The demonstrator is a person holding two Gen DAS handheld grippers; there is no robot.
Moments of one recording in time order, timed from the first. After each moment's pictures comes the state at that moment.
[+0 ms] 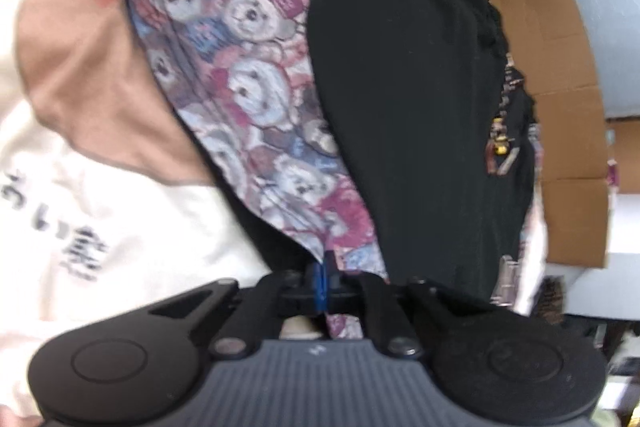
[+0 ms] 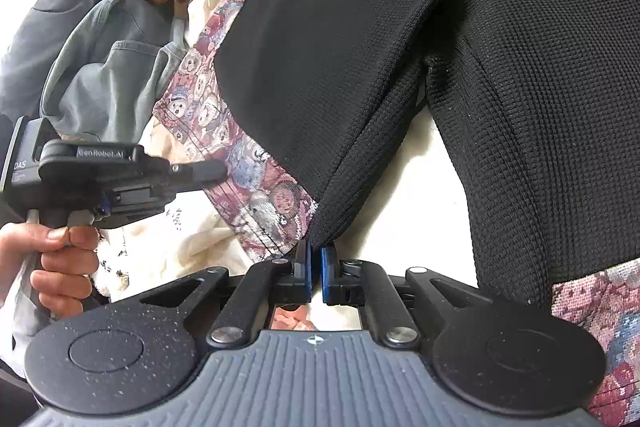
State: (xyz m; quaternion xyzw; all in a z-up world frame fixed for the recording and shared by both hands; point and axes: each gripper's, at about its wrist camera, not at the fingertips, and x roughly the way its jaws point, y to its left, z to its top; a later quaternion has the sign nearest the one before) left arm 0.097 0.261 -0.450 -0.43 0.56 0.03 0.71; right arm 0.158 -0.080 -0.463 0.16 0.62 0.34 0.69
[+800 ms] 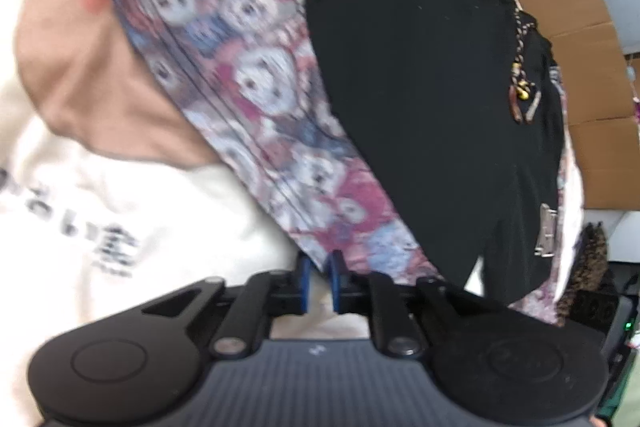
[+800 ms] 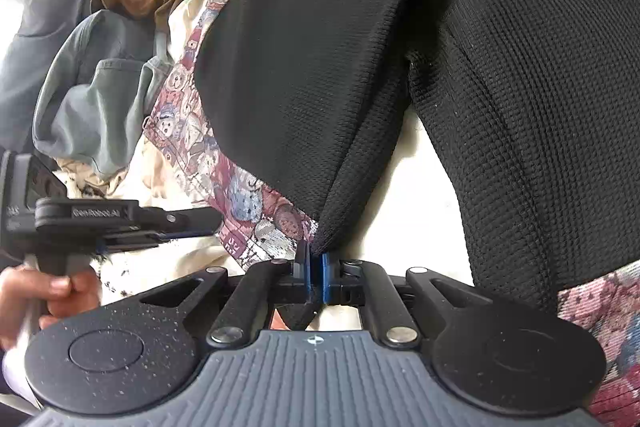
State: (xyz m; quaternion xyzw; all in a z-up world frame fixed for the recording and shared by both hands) left arm 0.104 0.256 -0.442 -0.33 0.61 0.02 0.72; right arm 0.176 -0.082 -0.476 0.18 0.63 0.32 0.68
